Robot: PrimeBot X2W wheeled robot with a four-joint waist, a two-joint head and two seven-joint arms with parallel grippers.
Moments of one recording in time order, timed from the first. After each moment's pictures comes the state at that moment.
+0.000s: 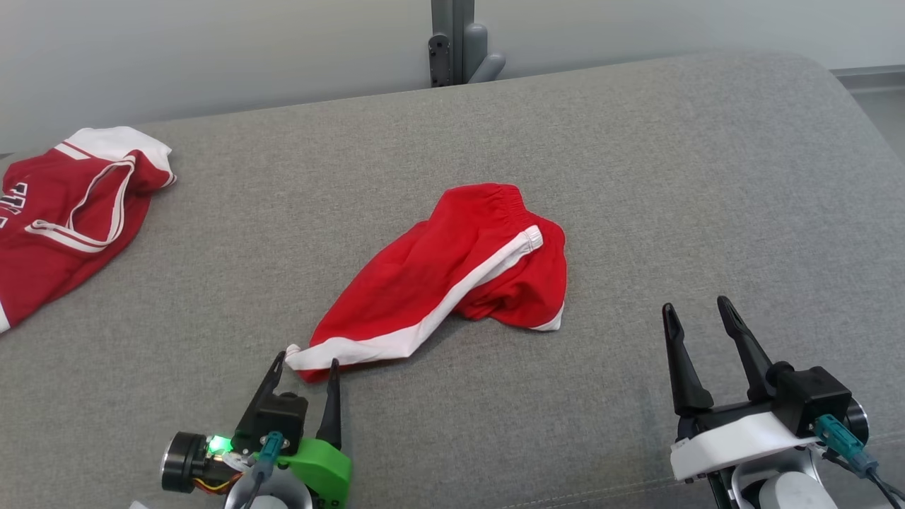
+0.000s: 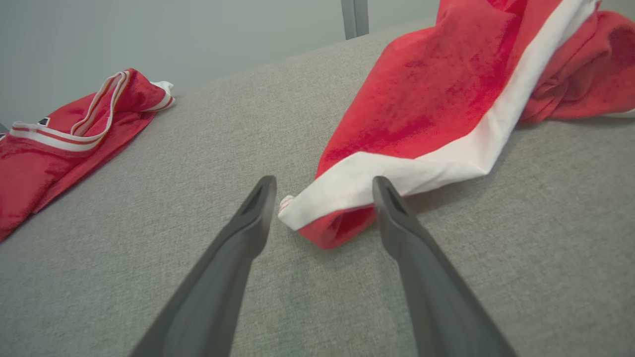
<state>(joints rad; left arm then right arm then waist) -0.22 0.14 -0.42 0.57 -0.15 0.17 -0.26 0.00 -0.05 0.05 0.08 0.15 0.13 -0.26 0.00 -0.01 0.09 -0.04</state>
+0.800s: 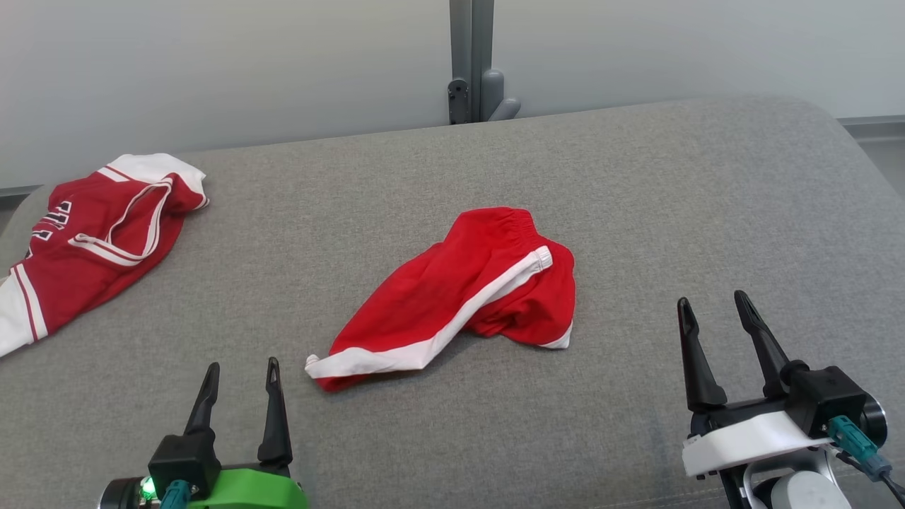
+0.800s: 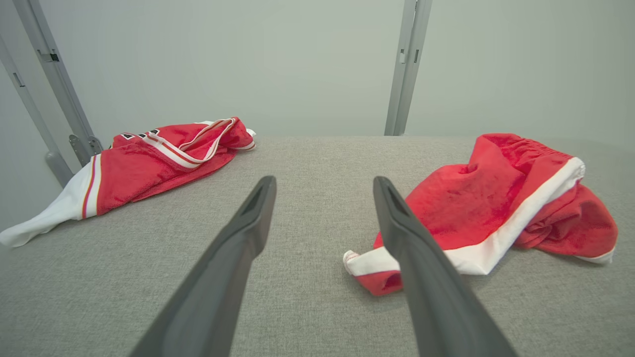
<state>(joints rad) 0.03 0.10 -0.15 0.19 -0.22 0.07 -0.26 0.00 -0.05 0.02 0.05 0.12 0.13 -0.26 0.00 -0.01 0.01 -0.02</state>
